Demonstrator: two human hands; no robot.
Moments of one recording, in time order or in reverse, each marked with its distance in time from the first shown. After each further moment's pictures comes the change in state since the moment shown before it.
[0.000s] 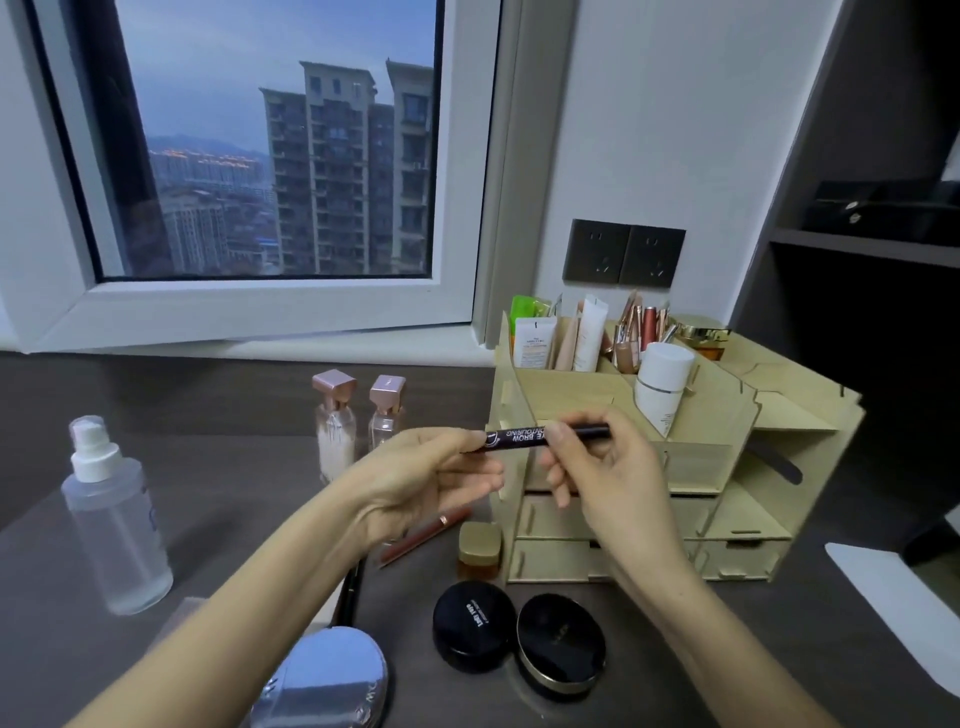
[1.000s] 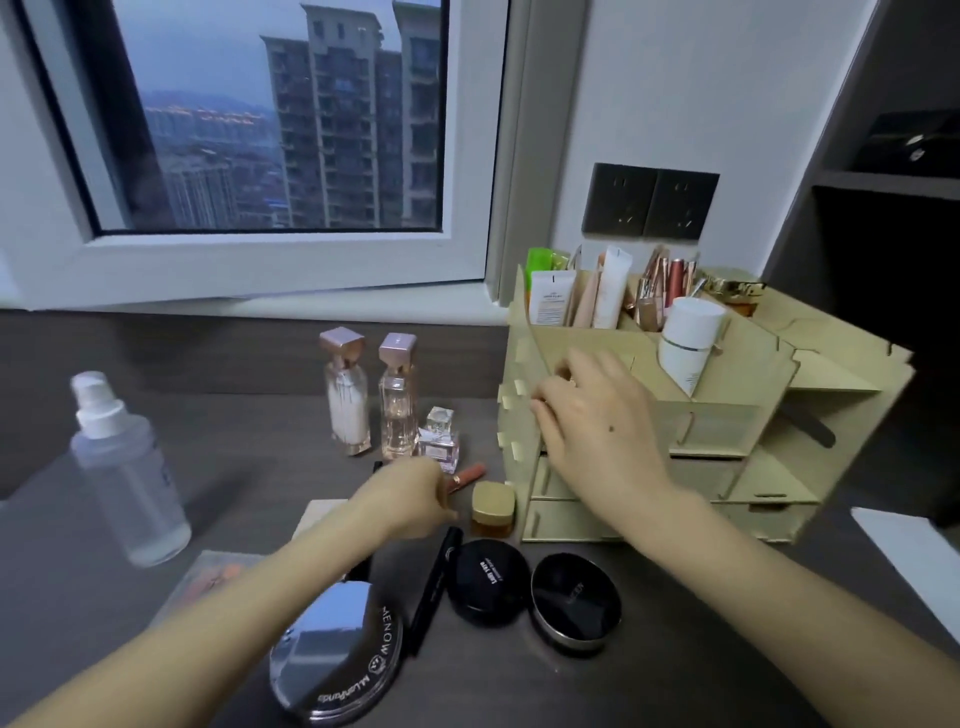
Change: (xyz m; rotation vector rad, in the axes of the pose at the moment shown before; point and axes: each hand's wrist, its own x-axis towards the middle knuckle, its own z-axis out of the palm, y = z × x) left_hand 0.028 -0.054 -0.043 1.625 0.090 -0.104; right_hand 0.025 0.018 0.007 -1.300 -0.047 -0.650
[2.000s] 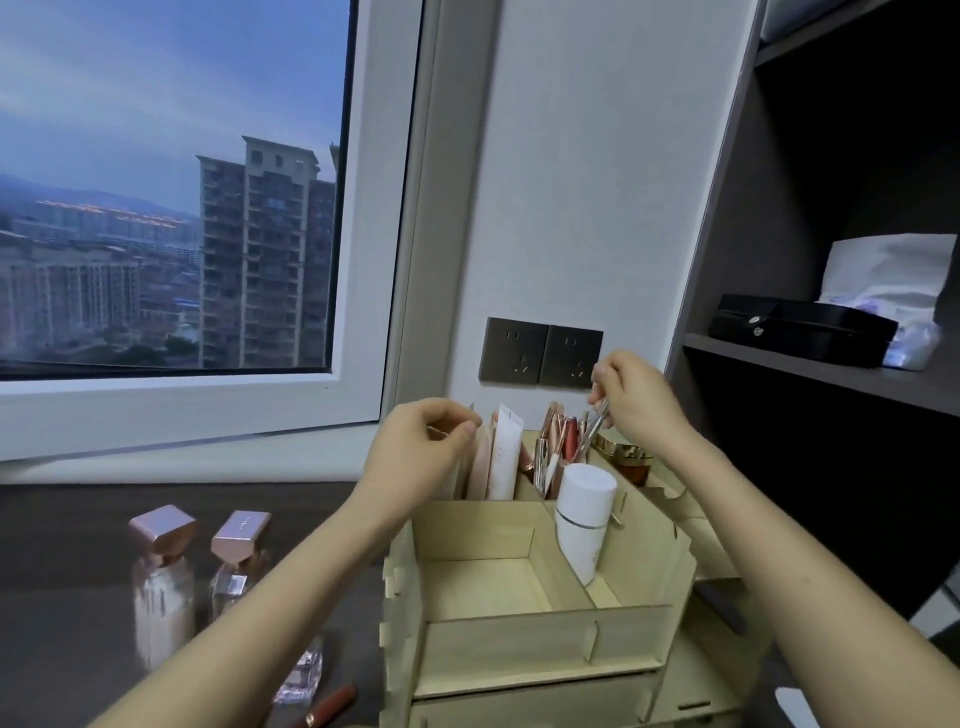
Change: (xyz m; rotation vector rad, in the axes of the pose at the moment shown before) left_hand 0.085 0.115 -0.124 -0.921 0.645 0.389; right_hand 0.134 0.207 0.001 0.421 -0.060 0.550
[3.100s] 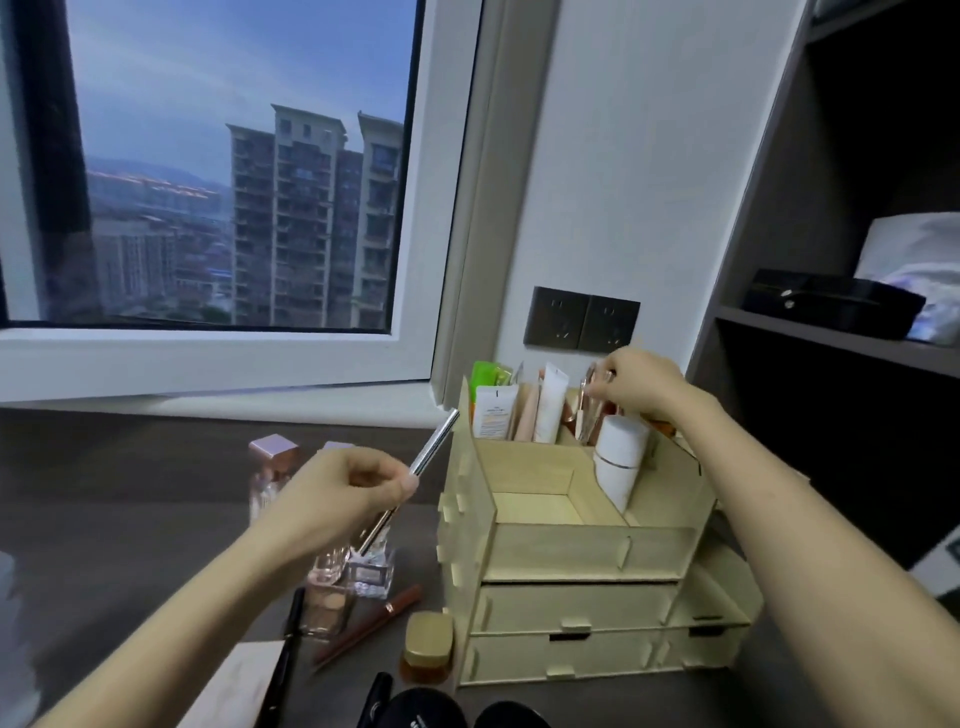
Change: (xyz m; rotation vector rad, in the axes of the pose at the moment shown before) left_hand -0.100 -0.031 -0.101 -0.033 -0.120 -0.280; right_hand -0.022 -0.033 0.013 -0.522 -0.311 0.008
